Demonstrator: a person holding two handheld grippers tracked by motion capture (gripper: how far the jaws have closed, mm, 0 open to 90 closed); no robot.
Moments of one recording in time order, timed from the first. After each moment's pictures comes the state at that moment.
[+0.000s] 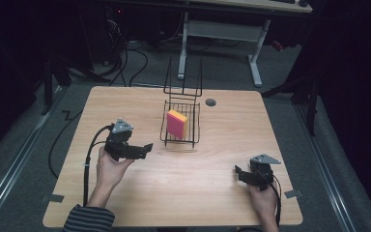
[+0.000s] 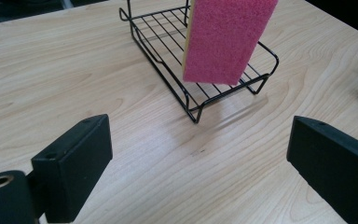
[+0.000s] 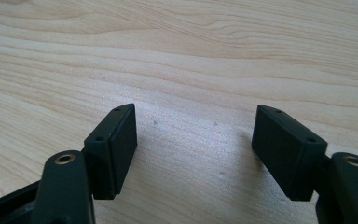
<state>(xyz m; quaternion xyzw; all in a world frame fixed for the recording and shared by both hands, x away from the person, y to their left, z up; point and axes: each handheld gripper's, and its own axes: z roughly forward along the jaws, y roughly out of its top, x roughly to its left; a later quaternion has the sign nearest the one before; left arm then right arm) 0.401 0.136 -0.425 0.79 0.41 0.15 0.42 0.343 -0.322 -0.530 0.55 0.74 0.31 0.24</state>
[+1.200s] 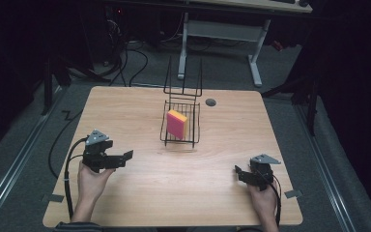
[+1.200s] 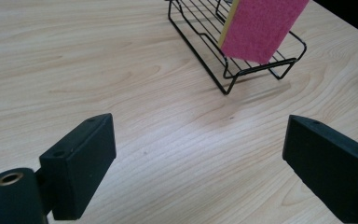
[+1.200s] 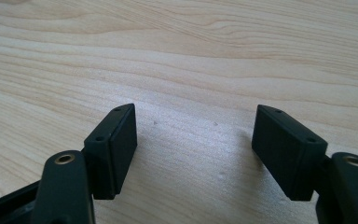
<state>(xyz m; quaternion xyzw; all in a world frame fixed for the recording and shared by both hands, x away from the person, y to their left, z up) 0.379 0.190 -0.447 0.76 0.46 0.14 0.43 0.343 -0.322 -0.530 0.55 0.74 0.31 0.24</state>
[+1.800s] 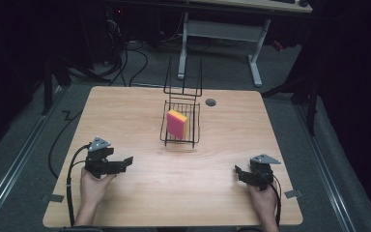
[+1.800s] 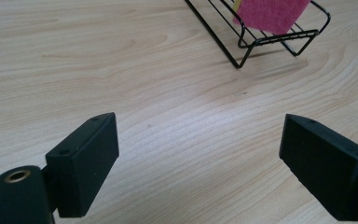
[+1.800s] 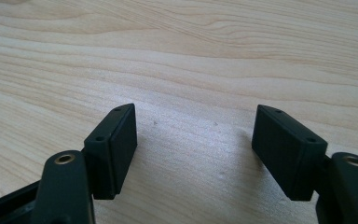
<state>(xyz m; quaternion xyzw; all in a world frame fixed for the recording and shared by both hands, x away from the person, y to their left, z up) 0.377 0.189 -0.478 0.77 0.47 0.13 0.42 0.343 -0.322 -0.530 0.55 0.74 0.31 0.24</state>
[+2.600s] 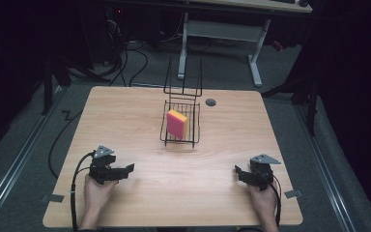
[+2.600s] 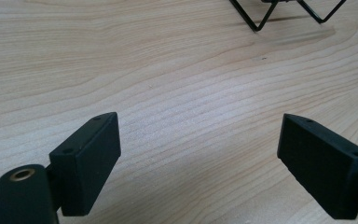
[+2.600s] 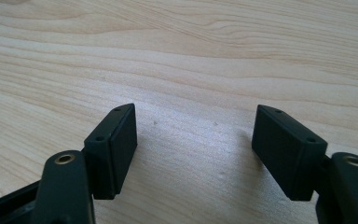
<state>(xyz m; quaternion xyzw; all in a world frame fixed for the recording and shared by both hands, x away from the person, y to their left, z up) 0.375 0.188 -0.513 0.77 0.49 0.12 0.40 0.343 -0.322 -0.530 0.55 0.74 0.31 0.24</state>
